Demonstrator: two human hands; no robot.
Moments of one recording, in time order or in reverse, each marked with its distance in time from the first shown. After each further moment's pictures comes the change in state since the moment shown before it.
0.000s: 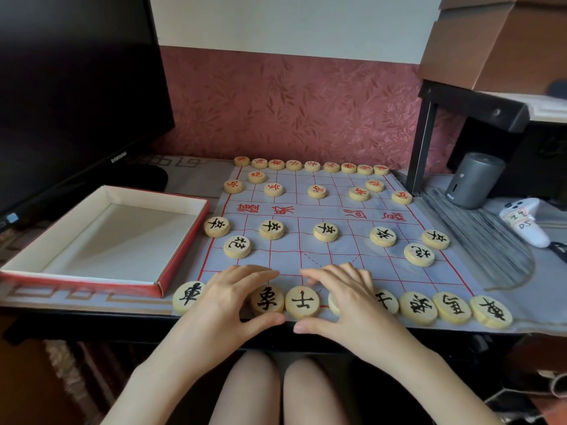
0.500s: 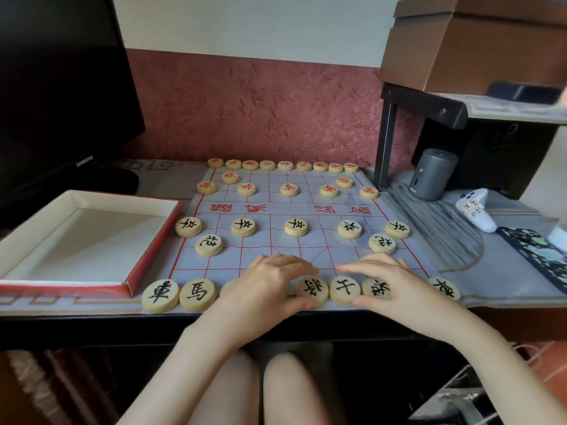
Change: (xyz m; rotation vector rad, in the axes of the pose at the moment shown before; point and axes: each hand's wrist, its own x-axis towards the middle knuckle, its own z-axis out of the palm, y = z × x) left_hand 0.046 0.064 0.026 0.008 -0.182 0.163; right_hand -0.052 0.054 -0.065 0.111 -0.101 0.246
